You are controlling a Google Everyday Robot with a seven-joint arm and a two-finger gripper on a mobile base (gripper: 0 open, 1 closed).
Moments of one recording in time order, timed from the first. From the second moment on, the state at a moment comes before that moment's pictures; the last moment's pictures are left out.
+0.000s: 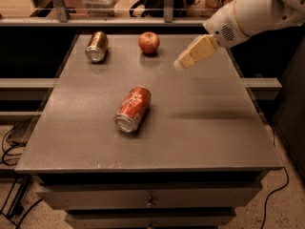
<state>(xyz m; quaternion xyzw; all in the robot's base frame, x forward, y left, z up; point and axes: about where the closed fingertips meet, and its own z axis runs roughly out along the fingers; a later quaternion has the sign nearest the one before) 0.630 -0.099 0.961 -0.48 0.77 0.15 0.39</state>
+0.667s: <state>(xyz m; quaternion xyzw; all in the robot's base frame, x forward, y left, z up) 0.665 -0.078 0.944 -0.45 0.78 0.17 0.41</state>
